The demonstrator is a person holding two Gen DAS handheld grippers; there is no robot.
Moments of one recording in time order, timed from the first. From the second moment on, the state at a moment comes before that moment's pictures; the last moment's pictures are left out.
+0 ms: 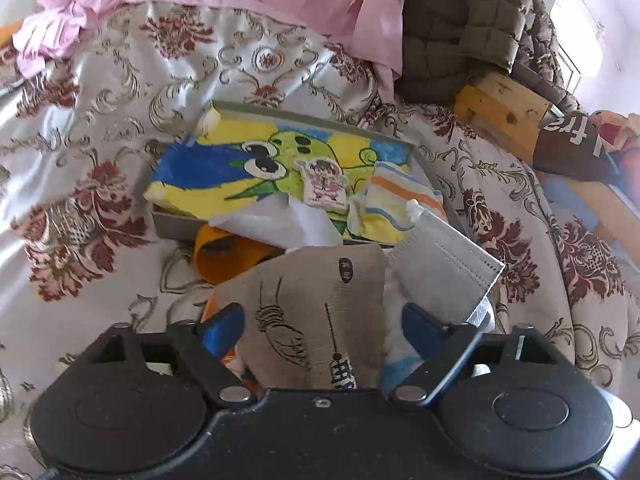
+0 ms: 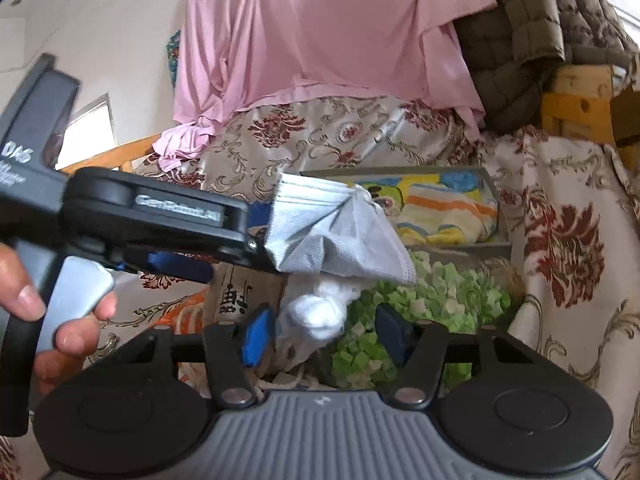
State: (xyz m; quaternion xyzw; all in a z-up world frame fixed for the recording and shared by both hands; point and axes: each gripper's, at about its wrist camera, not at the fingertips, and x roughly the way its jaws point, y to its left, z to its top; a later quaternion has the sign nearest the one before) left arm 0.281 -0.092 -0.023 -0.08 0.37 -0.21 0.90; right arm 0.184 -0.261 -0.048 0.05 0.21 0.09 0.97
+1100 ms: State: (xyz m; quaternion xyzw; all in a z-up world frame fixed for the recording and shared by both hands) left arm 0.233 -0.041 0.023 -0.09 0.37 -0.19 0.91; right arm 0.121 -0.275 -0.003 0.06 0.19 0.10 0.97
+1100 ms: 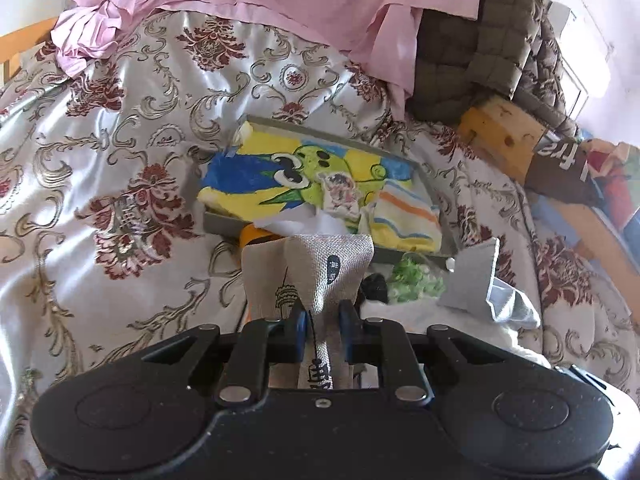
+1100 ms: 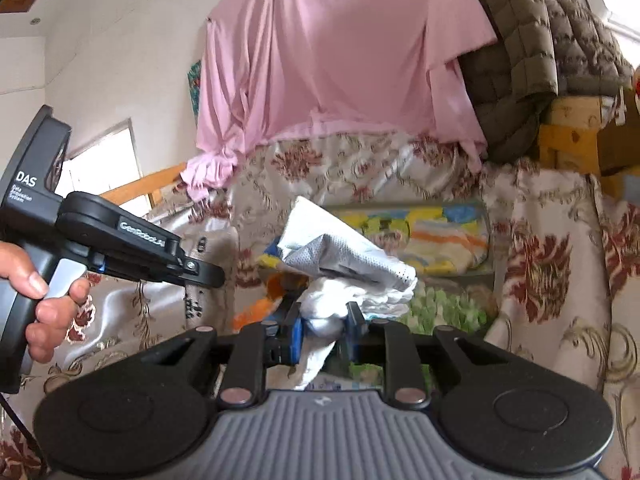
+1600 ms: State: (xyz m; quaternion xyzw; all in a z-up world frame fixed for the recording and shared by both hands) left arm 0.249 -0.054 -0.010 -0.07 0.40 -0.16 0.90; right arm 0.155 -0.266 -0.031 0.06 0.26 0.11 0.96
